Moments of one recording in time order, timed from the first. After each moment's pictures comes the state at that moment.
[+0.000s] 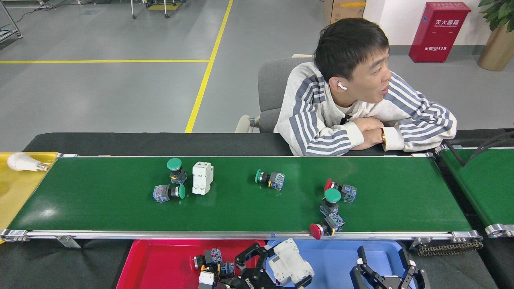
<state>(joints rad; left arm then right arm) 0.09 -0.10 -0.43 -1.68 -1.59 -0.44 -0.15 0.32 0.01 -0.01 -1.74 1.37 0.02 -0.15</state>
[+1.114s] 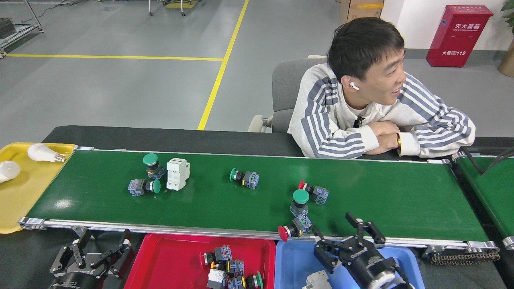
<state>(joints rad) 0.13 0.11 0.30 -1.63 -1.39 -0.33 -0.15 -0.07 -0.07 0.29 -1.56 1.32 -0.24 0.21</state>
